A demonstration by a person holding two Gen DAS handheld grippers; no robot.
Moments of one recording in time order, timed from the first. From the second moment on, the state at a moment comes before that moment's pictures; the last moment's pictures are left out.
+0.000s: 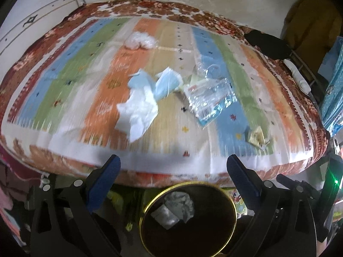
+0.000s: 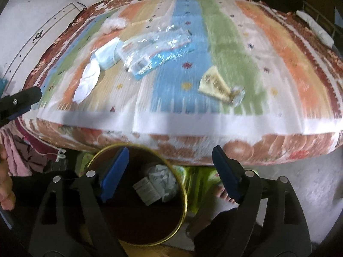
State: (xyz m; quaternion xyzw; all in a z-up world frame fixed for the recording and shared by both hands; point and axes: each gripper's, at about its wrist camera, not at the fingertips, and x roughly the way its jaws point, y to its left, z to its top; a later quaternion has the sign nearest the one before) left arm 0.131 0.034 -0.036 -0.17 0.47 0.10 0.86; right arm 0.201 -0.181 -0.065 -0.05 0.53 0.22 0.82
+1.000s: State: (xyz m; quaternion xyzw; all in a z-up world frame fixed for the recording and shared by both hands) left arm 0.232 0.049 -0.084 -0.22 0.52 0.03 0.83; right arm 0.305 -0.169 -0.079 -0.12 0.56 0.21 0.79
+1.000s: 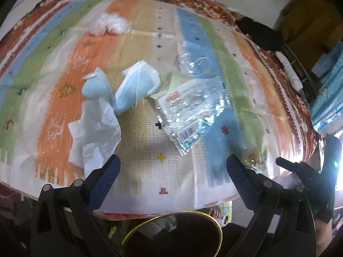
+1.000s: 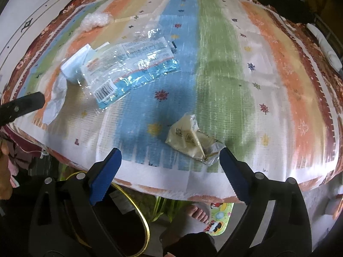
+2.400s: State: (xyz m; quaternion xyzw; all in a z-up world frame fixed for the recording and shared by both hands) left arm 0.288 0.042 -0.114 -0.24 0.52 -0.04 0.82; right arm 0.338 -0.160 -0.103 -0.08 0.61 0.25 0.75
